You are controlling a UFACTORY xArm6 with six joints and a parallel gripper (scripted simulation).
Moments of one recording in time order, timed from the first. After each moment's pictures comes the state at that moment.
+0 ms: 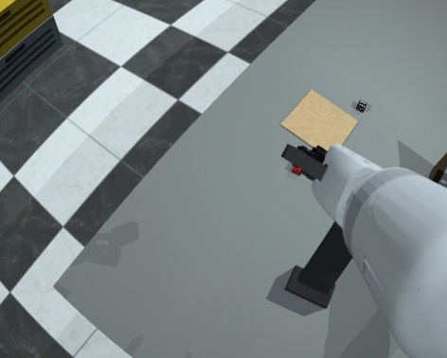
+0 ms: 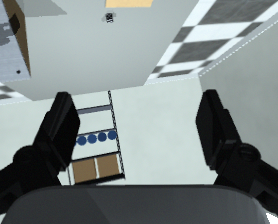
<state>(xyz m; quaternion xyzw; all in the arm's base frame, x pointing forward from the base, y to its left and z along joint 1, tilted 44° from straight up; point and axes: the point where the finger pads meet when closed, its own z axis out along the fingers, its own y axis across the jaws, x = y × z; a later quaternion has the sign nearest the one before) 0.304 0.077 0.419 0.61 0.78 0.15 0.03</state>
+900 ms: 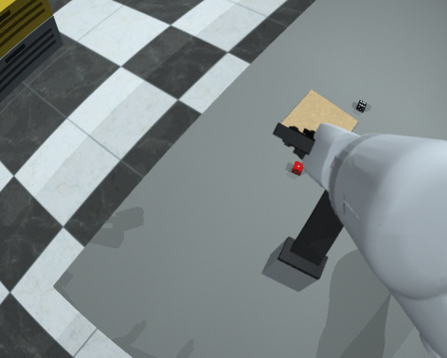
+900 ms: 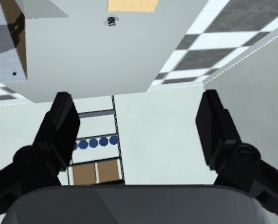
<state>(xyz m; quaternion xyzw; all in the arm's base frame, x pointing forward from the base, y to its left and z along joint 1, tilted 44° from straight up) 0.322 0.073 0.398 0.61 0.78 0.14 0.00</state>
